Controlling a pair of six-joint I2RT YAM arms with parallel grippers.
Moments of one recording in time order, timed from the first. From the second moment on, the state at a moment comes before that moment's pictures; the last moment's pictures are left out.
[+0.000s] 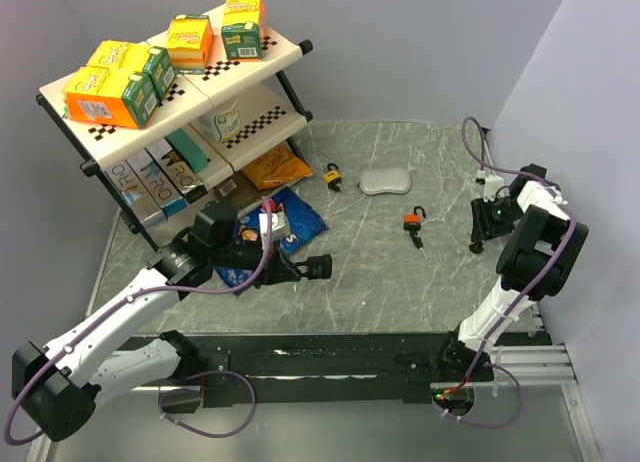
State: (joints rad) left arm -0.64 0.96 0.81 -0.33 0.81 0.04; right arm -0.49 1.84 1.30 -0.84 -0.33 -0.68
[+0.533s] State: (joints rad) left arm -0.64 1.04 0.81 -0.33 0.88 -0.22; right arm -0.28 1.46 1.37 -0.93 -0.59 -0.71
